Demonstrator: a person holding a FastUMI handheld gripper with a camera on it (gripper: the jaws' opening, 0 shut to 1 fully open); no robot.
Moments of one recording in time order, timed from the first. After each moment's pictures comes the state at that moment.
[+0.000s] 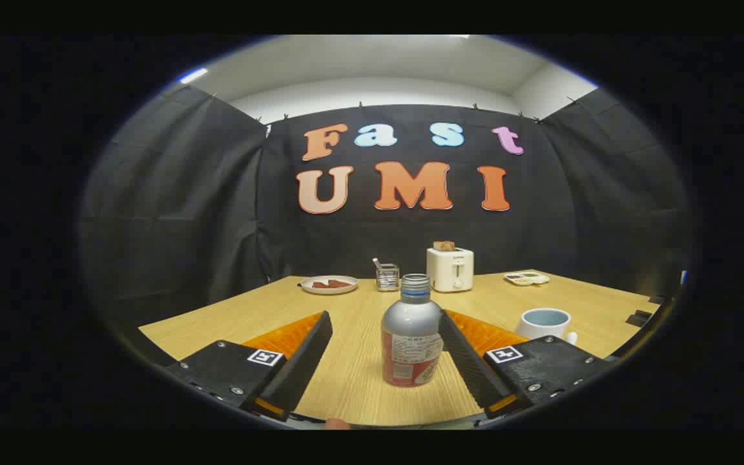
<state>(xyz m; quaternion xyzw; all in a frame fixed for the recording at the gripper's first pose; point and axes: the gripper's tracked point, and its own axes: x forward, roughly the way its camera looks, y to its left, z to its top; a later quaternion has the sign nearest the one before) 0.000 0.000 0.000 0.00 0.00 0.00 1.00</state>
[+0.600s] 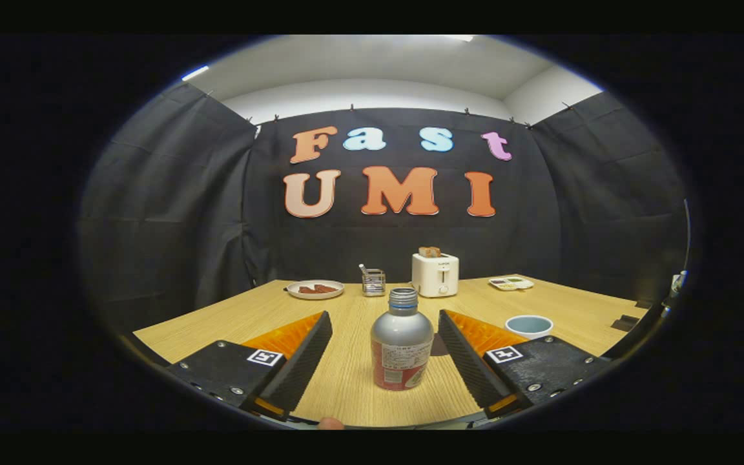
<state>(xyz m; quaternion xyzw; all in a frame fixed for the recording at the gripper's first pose) 0.000 -0.004 0.015 0.00 -0.01 -0.03 1.00</state>
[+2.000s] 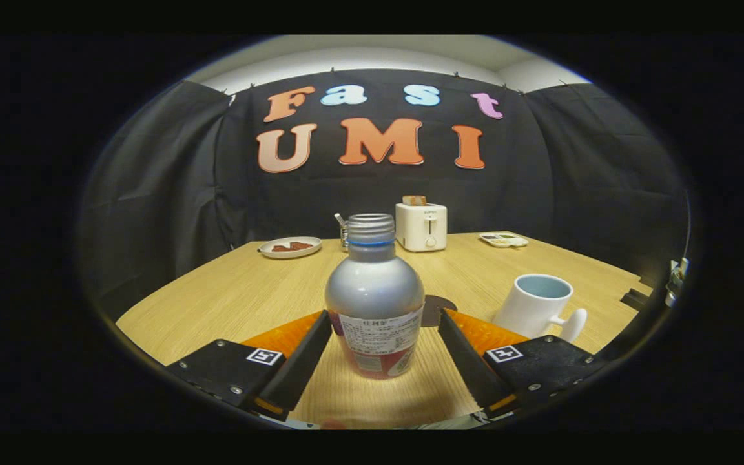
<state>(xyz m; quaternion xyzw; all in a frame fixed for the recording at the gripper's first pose) 0.041 -0.025 -0.070 0.01 0.13 -0.05 0.99</state>
